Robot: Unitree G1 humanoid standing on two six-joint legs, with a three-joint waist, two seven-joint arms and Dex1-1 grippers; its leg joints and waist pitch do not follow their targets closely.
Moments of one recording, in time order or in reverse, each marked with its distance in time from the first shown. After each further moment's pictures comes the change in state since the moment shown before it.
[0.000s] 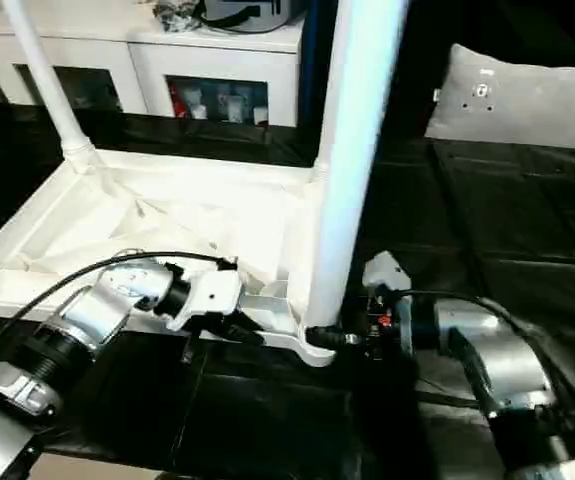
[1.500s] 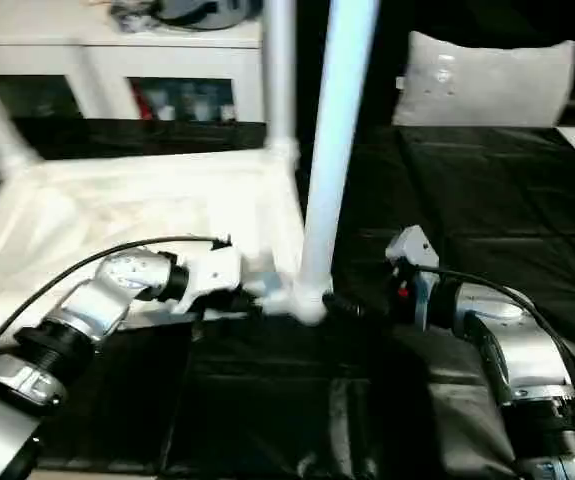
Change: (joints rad) left arm -0.040 0.020 0.000 0.067 0.029 -0.090 0.055; right arm -0.042 -0.058 -0.056 0.034 -0.007 -0.051 -0.014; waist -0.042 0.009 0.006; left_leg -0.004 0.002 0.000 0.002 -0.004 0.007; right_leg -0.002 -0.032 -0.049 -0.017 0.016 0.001
